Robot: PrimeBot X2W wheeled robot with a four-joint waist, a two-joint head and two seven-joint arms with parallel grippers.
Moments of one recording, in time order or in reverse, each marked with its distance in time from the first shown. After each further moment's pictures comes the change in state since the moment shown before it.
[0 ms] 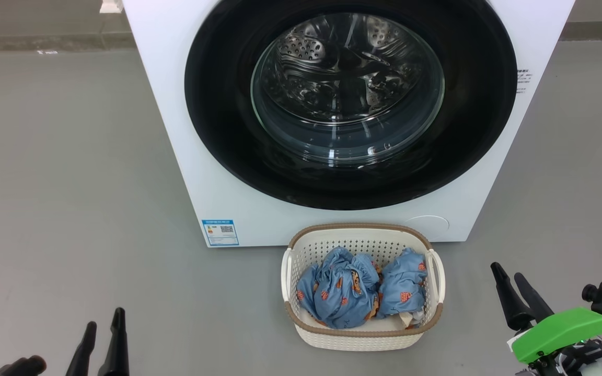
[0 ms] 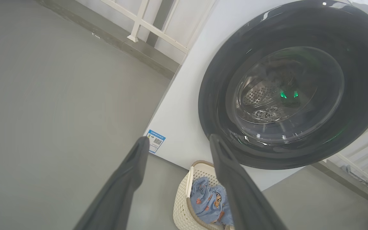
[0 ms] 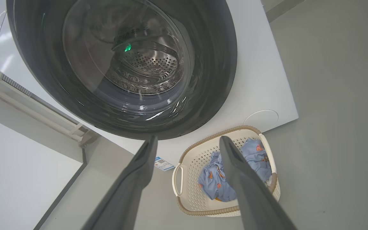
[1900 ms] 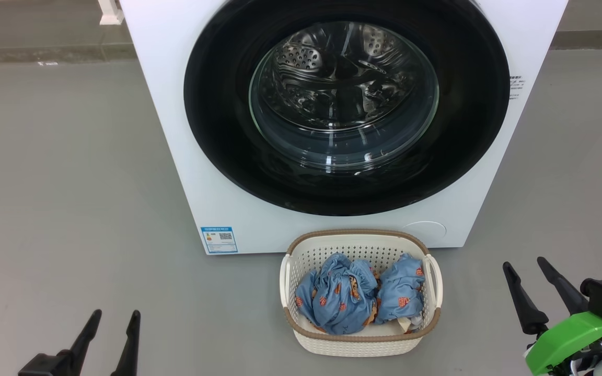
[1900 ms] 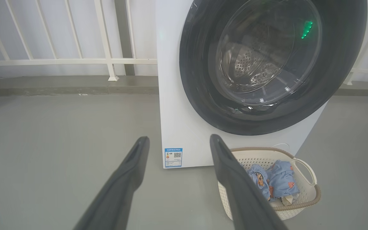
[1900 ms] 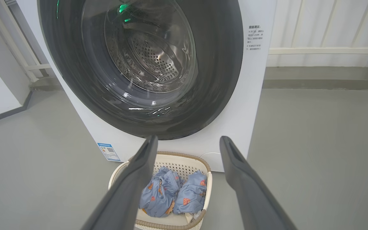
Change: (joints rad) left arm -0.028 0.068 -0.046 0.073 0.457 -0.003 -0.143; right arm -0.030 -0.123 0.079 0.048 -0.432 0.002 -0.146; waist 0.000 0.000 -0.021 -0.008
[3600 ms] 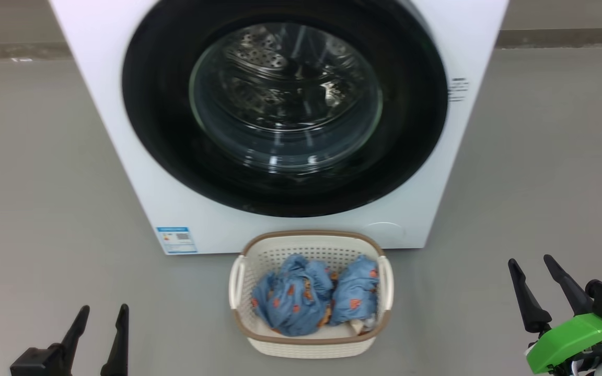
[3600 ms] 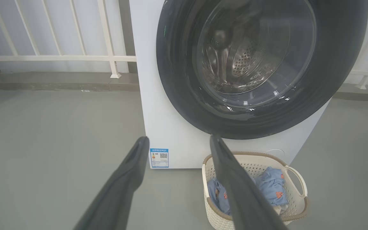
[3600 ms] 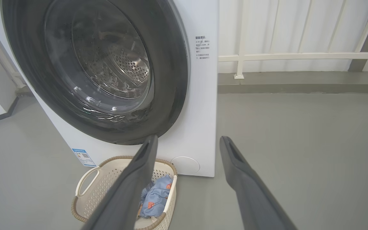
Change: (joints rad) left arm -0.038 -0.030 0.061 0.055 0.030 0.000 0.000; right arm 0.028 0.048 -0.095 -0.024 -0.083 0.000 0.000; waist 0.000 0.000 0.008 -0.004
